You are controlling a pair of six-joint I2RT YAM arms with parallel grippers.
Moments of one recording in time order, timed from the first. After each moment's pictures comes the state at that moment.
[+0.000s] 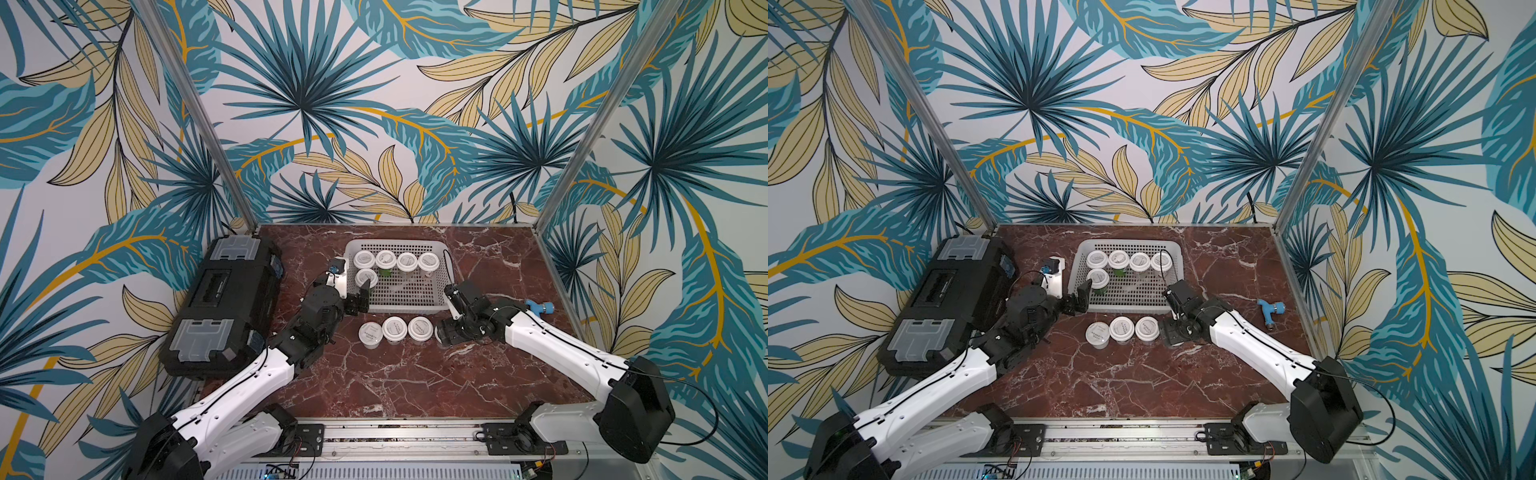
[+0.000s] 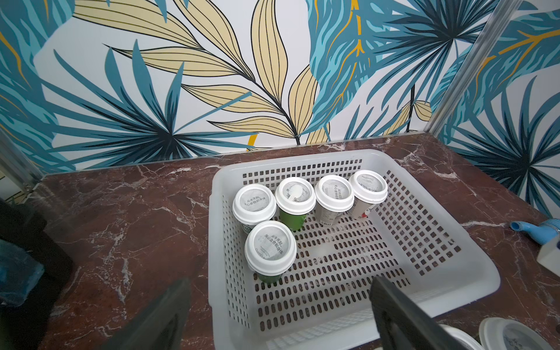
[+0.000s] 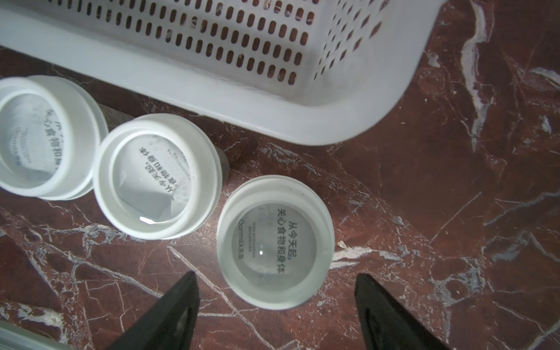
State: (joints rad) left arm -0.59 1.02 0.67 0.08 -0.30 -0.19; right arm 0.61 1.34 0.96 -0.80 0.10 0.34
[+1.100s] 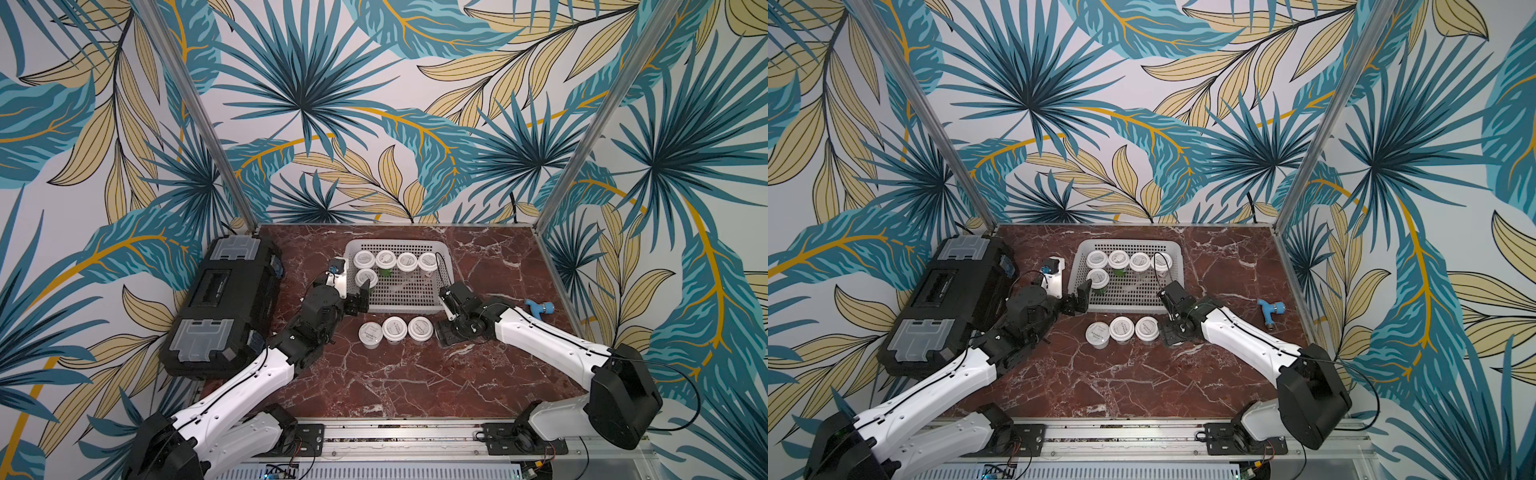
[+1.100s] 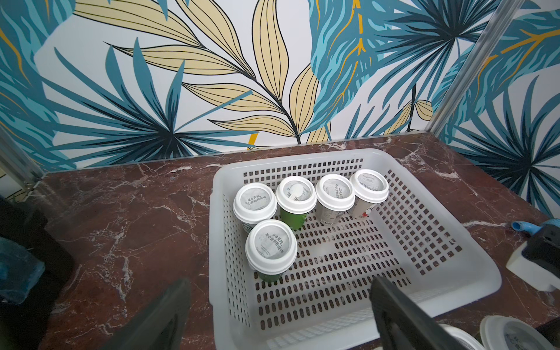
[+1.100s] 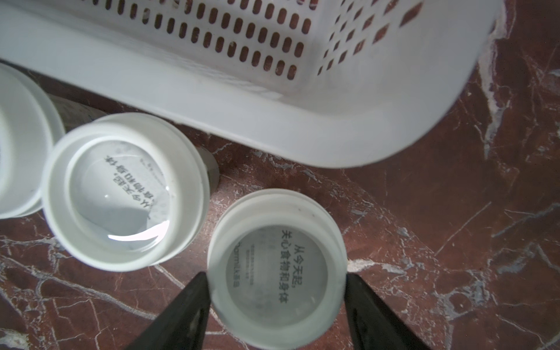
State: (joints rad) left arm -0.59 1.02 0.67 0.08 -0.30 -0.20; right arm 0.62 1.41 0.96 -0.77 0.12 0.33
